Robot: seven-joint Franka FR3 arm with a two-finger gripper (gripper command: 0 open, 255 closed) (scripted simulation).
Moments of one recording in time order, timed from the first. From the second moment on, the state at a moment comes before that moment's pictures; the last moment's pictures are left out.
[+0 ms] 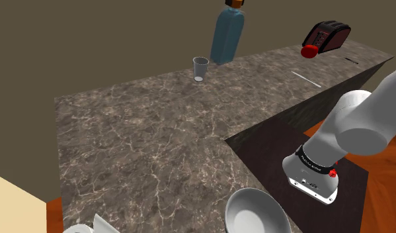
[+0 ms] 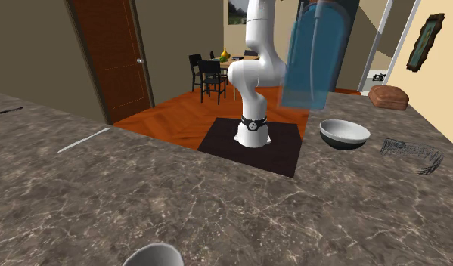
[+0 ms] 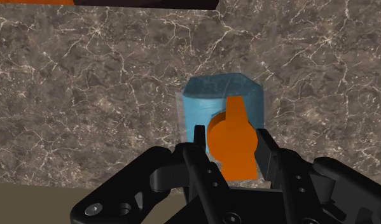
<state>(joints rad) 0.16 -0.20 0.07 -1.57 0.01 1.38 0.49</state>
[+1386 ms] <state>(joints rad) 0.33 -0.30 0.41 -1.64 0.11 1.37 1.01</state>
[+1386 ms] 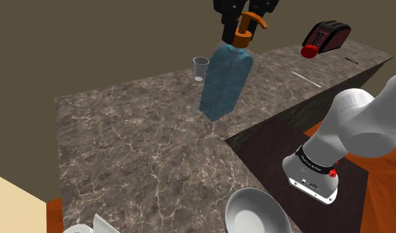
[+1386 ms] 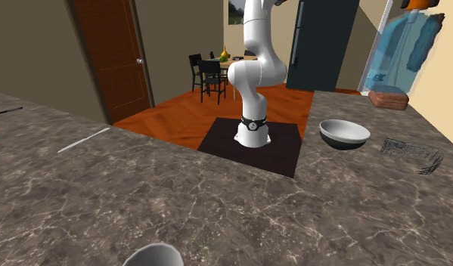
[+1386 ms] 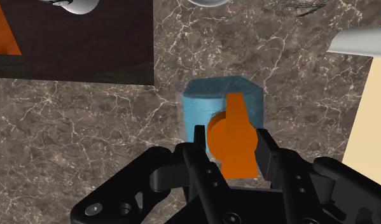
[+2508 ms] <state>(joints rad) 0.55 0.09 0.79 -1.26 -0.08 1.31 1.57</state>
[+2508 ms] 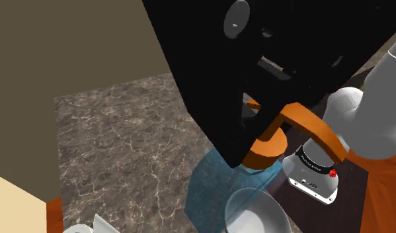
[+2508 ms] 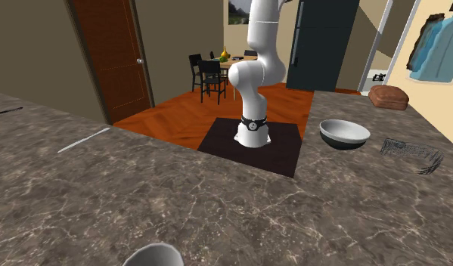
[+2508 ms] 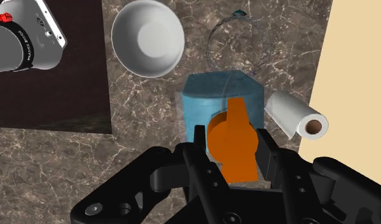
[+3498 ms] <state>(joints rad) 0.69 0.25 0.85 -1.23 -0.20 1.39 1.74</state>
